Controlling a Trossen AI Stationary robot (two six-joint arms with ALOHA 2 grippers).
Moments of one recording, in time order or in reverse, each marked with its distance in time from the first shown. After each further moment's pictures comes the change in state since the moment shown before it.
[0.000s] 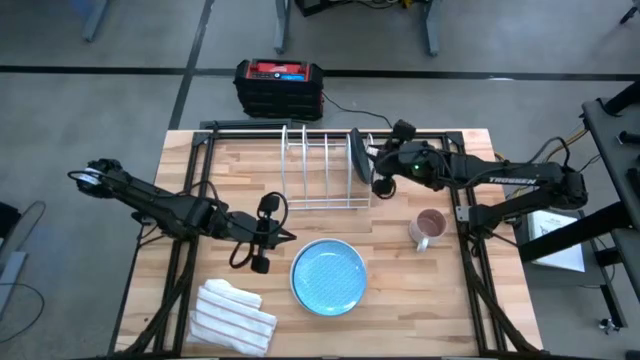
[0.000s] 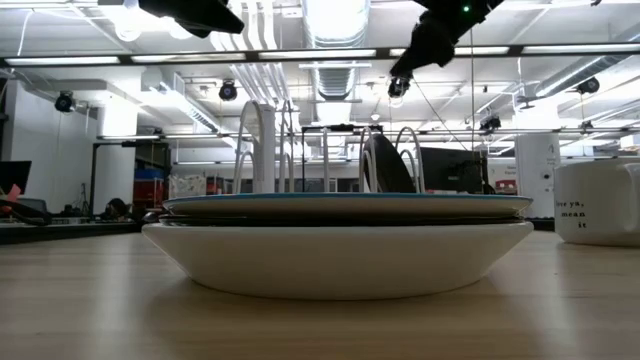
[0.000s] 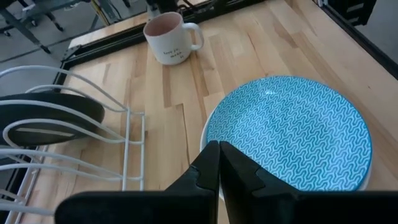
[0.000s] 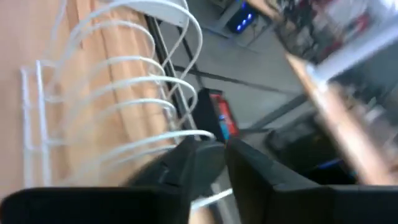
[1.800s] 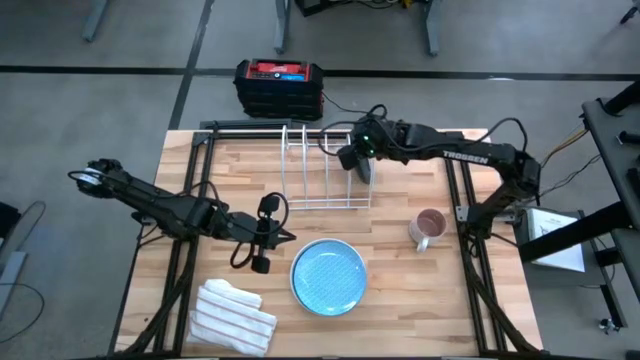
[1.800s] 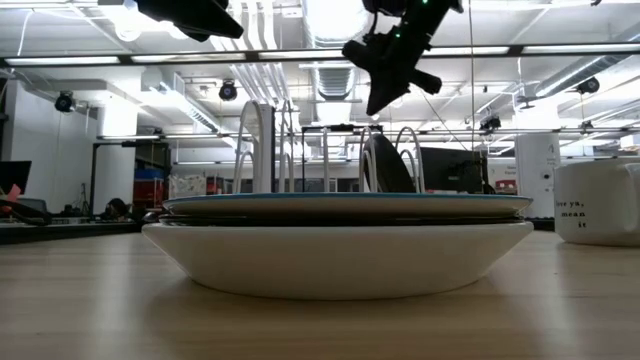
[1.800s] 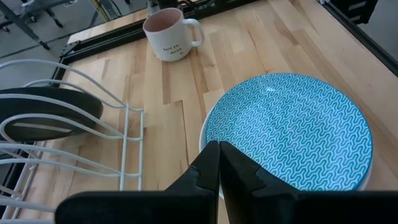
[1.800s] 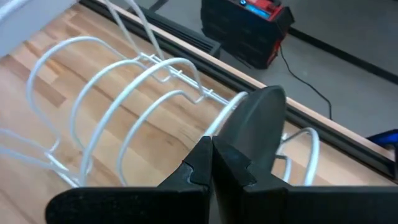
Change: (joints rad) left arm 0.000 0.000 -0.012 0.003 -0.001 -0.013; right arm -0.187 0.410 0.431 -0.395 -0.150 0.892
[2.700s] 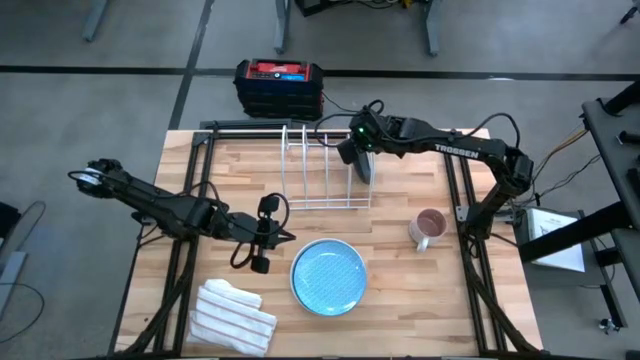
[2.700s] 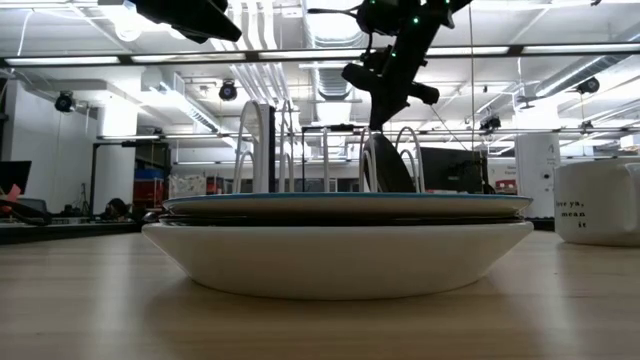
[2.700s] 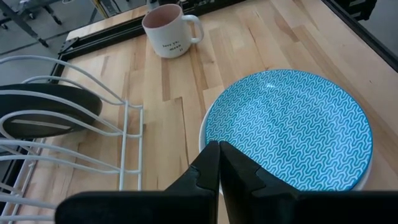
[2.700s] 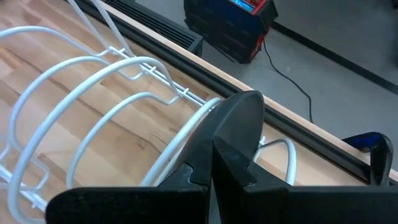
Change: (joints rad) left arm 0.000 0.000 -0.001 -0.011 0.000 -0.004; right arm -0.062 0.057 0.014 -0.002 0.001 -0.064
